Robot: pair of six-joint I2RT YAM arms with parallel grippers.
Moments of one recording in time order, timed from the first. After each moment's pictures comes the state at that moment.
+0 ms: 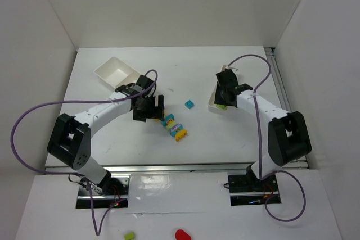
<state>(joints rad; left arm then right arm) -0.49 1.57 1.13 -0.72 0.08 -0.51 0.35 1.54 1.04 -0.45 0.30 0.44</state>
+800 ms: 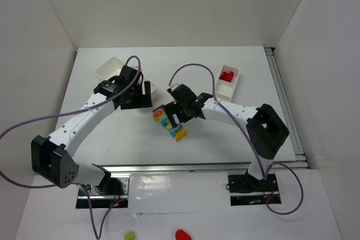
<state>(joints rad) -0.45 1.38 1.24 -0.84 -0.10 -0.51 0.82 1.71 1.19 -0.46 0.08 0.26</state>
